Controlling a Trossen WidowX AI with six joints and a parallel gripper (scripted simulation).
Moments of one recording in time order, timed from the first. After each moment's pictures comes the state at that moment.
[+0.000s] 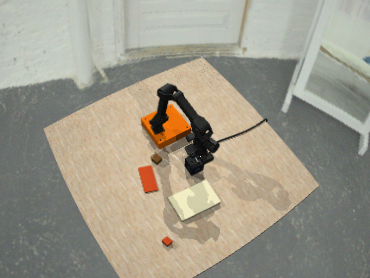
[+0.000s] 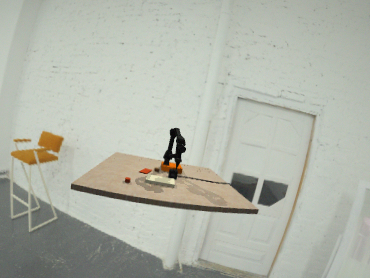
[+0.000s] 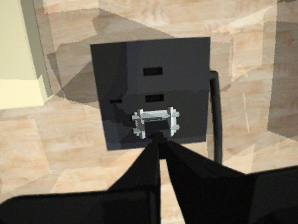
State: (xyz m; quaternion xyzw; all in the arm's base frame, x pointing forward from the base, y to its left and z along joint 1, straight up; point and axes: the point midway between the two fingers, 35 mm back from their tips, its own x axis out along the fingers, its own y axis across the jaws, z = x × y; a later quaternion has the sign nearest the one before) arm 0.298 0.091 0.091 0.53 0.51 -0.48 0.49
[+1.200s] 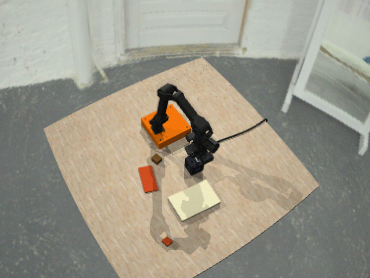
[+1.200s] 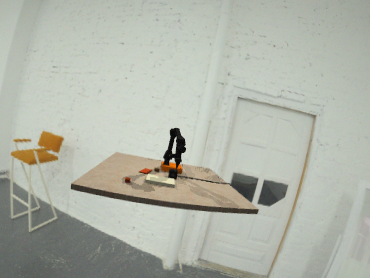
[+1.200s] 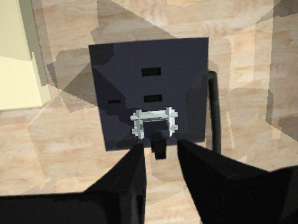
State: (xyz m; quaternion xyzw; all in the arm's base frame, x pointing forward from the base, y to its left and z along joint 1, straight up) arm 0.297 0.091 0.092 0.52 0.51 -0.48 0.49
